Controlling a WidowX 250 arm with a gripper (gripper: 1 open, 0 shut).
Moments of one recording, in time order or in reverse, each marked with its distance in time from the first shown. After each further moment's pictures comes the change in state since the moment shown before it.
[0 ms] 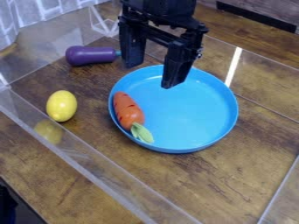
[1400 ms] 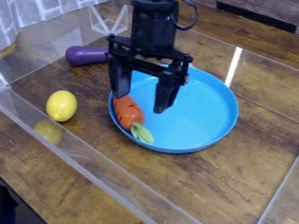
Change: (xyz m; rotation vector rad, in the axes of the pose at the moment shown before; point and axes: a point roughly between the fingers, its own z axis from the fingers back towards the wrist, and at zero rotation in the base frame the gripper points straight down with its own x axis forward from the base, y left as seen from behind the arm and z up) arm -0.002 0.017 -0.042 -0.074 0.071 0.212
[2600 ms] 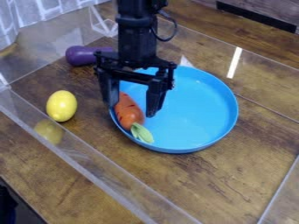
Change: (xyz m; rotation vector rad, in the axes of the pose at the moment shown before) arm 0.013 0.021 -0.026 -0.050 0.007 0.149
